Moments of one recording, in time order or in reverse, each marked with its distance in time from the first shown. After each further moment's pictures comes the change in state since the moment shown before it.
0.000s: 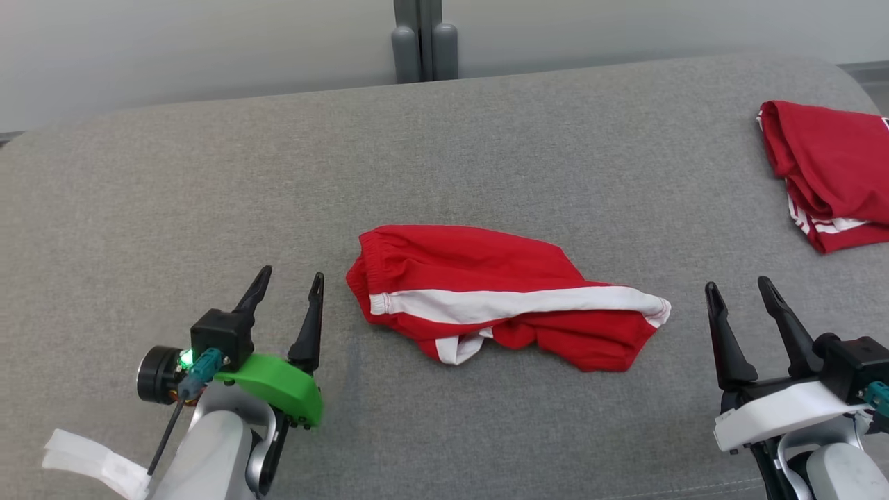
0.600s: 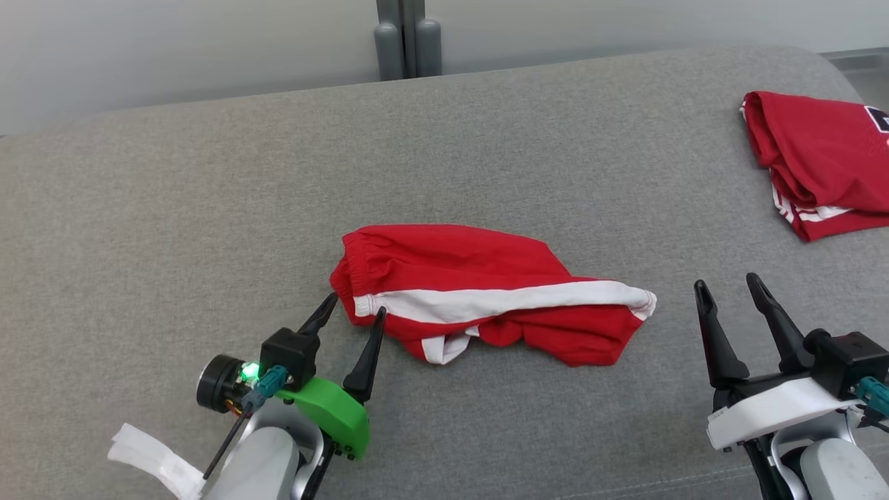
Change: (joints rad) left arm 0.021 -0.046 -0.100 0.031 0.049 -0.050 0.000; right arm -0.007 -0.005 0.026 -0.002 0.008 0.000 0.004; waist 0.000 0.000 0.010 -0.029
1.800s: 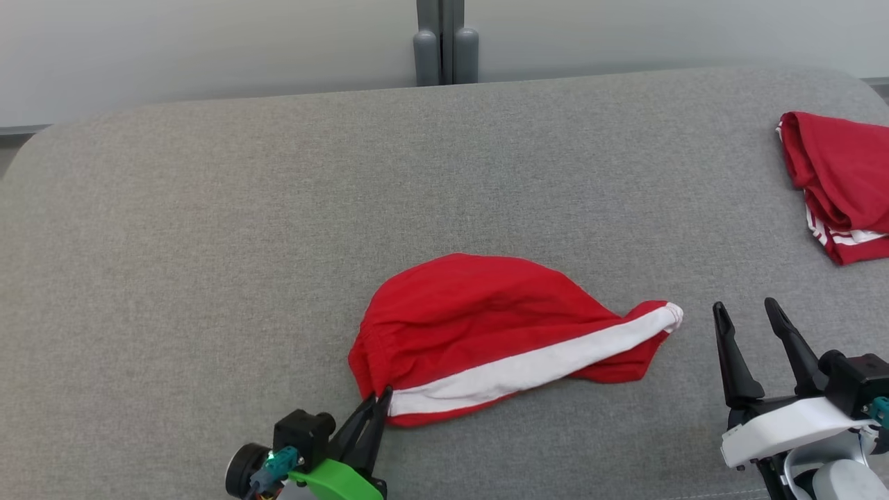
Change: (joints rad) left arm 0.192 0.030 -0.116 -0.101 -0.177 0.003 0.011; right arm 0.041 0.006 -0.047 0.035 0.002 0.000 -0.012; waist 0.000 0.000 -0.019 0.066
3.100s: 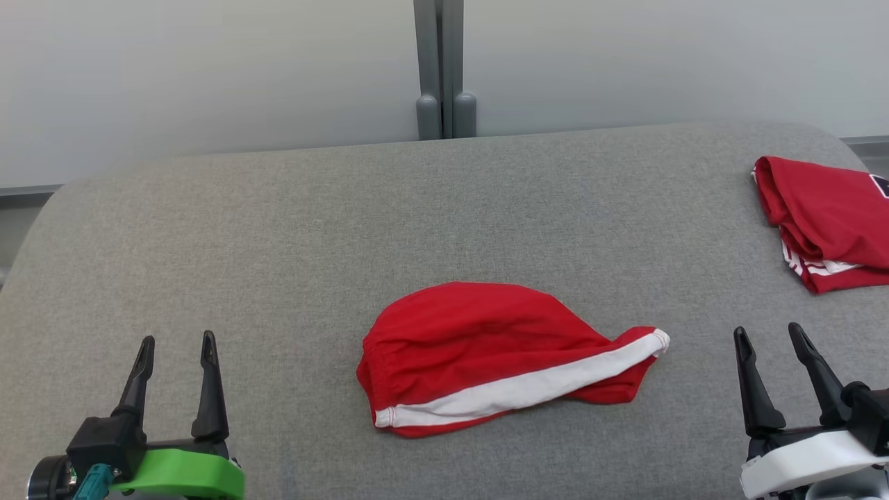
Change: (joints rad) left arm 0.153 0.033 0.494 -0.333 0.158 0.095 -0.010; right arm 0.123 0.016 -0.058 -0.132 -0.055 0.000 0.031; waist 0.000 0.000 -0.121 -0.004
